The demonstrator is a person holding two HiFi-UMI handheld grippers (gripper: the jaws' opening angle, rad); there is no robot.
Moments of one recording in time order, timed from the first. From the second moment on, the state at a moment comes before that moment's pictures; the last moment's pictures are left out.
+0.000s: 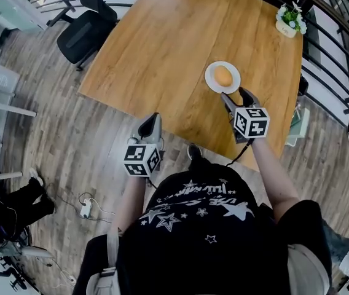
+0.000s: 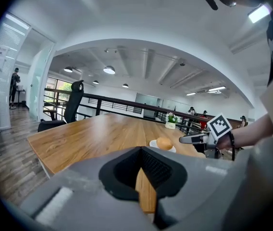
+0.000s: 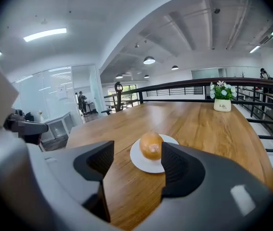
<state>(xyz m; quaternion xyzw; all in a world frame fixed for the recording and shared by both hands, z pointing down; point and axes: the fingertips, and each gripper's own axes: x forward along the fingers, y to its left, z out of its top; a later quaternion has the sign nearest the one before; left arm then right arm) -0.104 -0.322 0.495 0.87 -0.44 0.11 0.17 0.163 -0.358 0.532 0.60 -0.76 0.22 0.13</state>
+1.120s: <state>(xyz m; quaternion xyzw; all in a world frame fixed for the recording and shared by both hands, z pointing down) -0.075 -0.384 0.515 0.86 -0.45 0.15 0.19 0.173 -0.437 0.606 0.59 -0.75 0.19 0.24</state>
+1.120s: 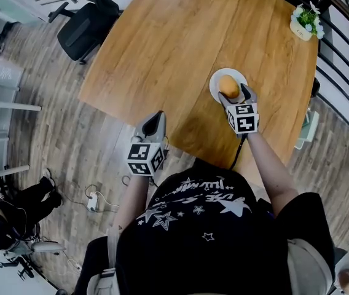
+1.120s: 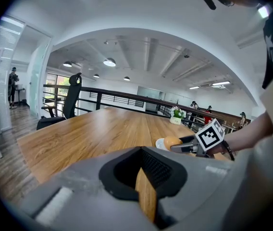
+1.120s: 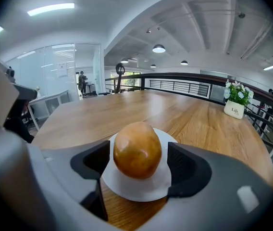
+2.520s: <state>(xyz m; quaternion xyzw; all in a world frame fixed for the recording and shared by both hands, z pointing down) -0.110 -0.334 0.498 0.86 -0.47 0.11 0.18 0.162 -0.406 0.551 0.60 -0.75 0.15 0.23</state>
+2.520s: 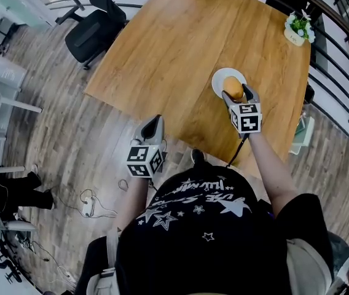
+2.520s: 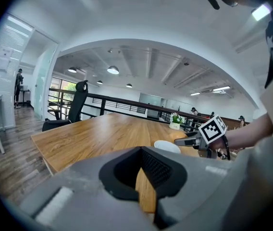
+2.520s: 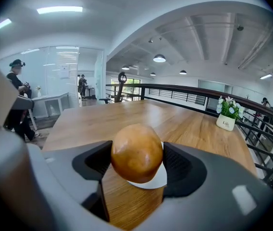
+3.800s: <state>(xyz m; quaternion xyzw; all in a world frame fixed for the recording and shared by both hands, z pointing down) -0.154 -0.128 0.522 0.87 -0.42 0.11 0.21 0.108 -0.159 0.529 0.61 -0.75 0.18 0.17</state>
